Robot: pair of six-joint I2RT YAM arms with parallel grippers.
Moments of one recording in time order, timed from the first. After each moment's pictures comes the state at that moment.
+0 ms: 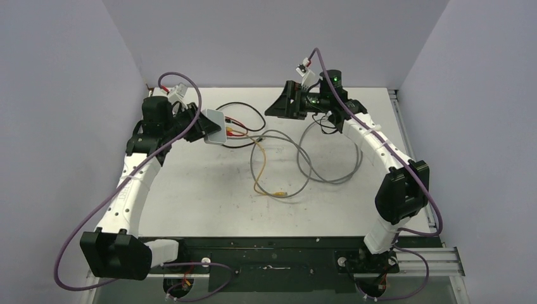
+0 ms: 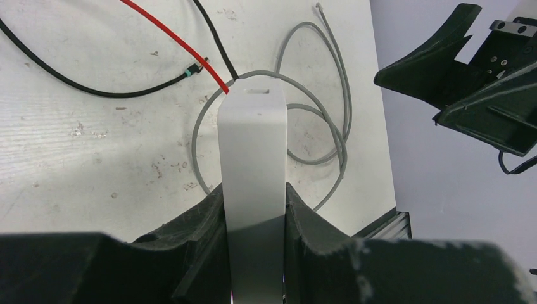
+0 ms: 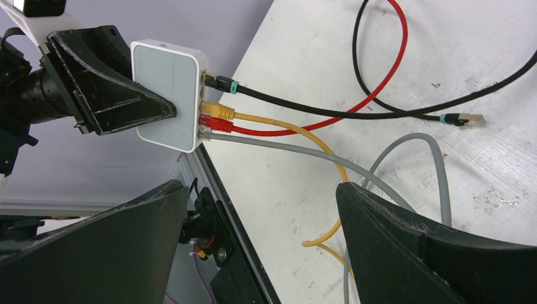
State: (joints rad) left arm -0.09 1.26 1.23 -0.49 0.51 -0.56; right arm 0.39 1.72 1.60 -0.28 -0.79 0.56
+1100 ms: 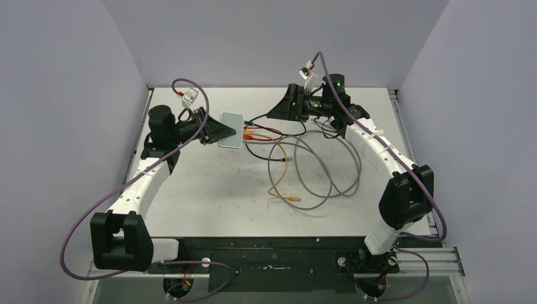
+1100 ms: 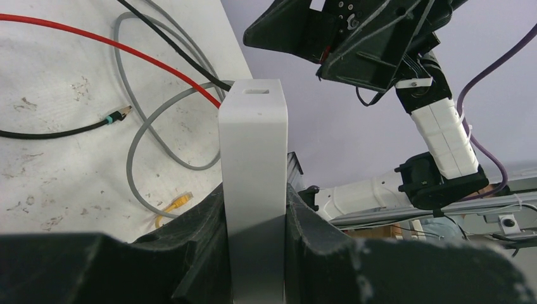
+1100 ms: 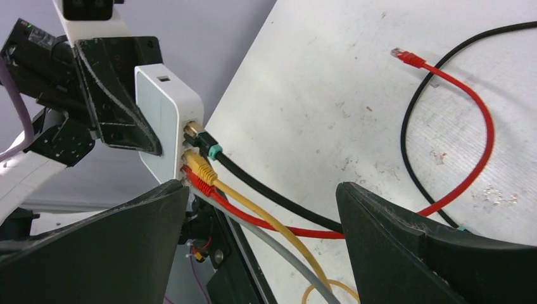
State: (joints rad) left arm -0.07 1.30 0.95 0.17 1.00 -0.93; right arm 0.38 1.67 1.50 -0.21 -0.81 0.57
